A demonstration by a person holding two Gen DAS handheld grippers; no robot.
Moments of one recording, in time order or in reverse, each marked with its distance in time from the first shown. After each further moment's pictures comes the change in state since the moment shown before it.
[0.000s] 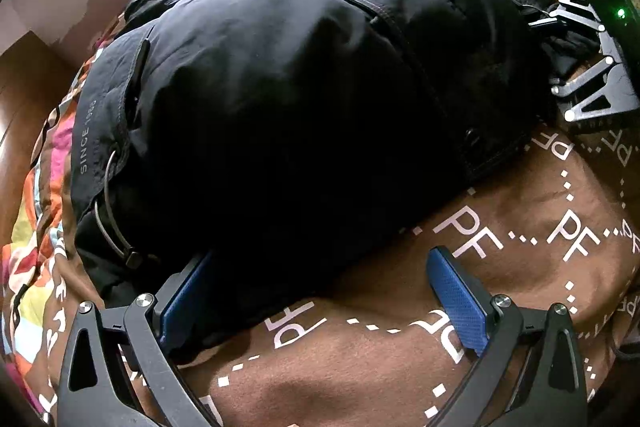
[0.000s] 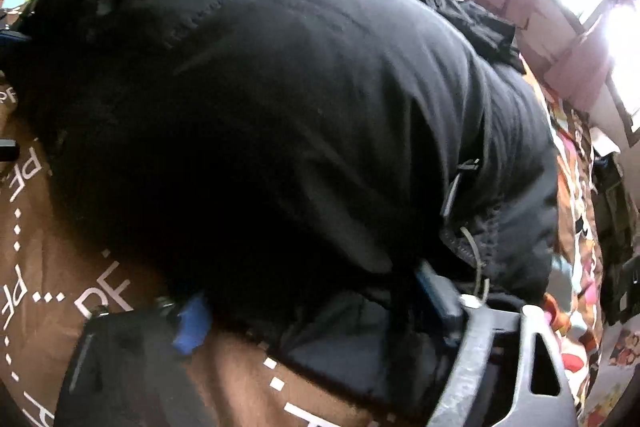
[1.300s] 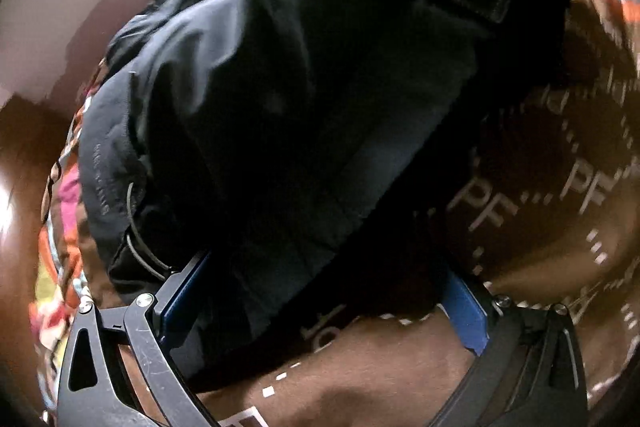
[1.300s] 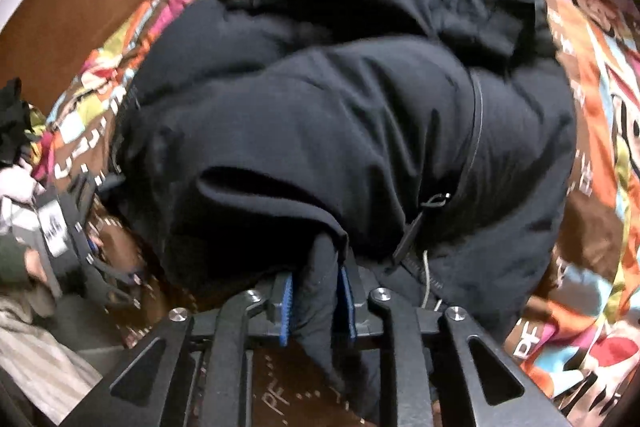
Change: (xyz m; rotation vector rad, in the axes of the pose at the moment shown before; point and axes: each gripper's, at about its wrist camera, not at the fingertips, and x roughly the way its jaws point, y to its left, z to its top) left arm -0.004 -0.023 -0.018 0.221 0.001 0.054; right arm -0.047 -0.080 0.086 0.237 0.202 0.486
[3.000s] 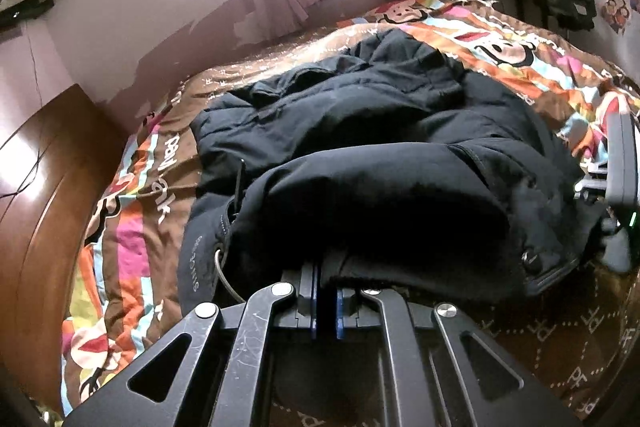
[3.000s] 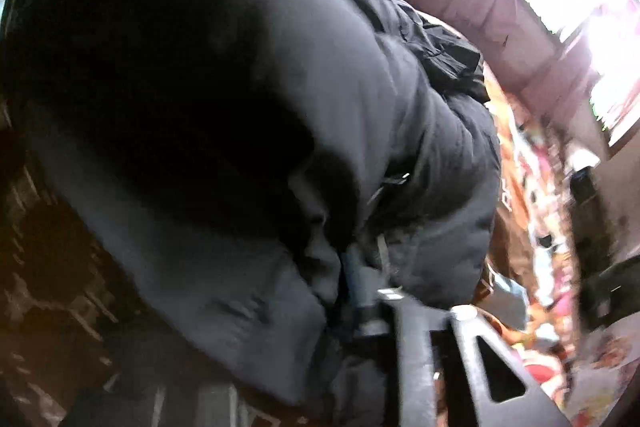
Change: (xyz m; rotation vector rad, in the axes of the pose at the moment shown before) left arm -0.088 0.108 0.118 -0.276 -0.254 0.093; right arm 0.050 0.026 -0.069 -0.220 -0.251 -0.520
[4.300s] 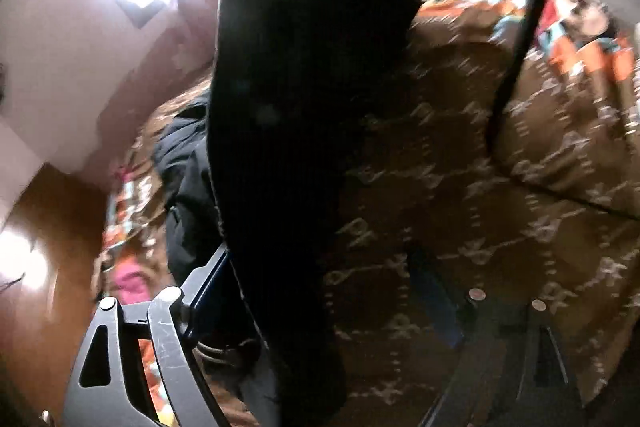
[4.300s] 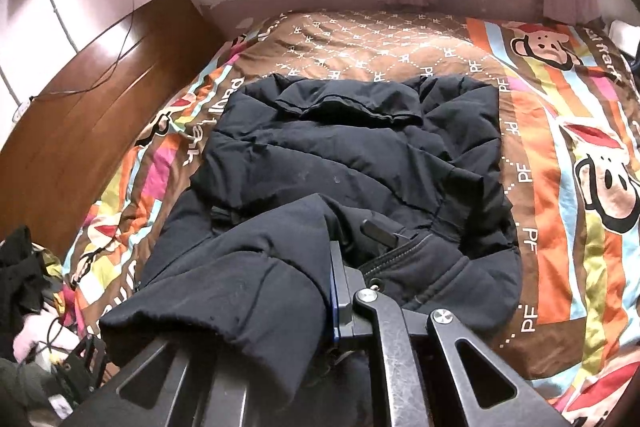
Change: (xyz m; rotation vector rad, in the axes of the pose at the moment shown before) left arm 0.002 -0.055 -0.054 0.327 0.027 -0.020; right arm -0.043 -0.156 0.205 0.493 -0.071 0.451
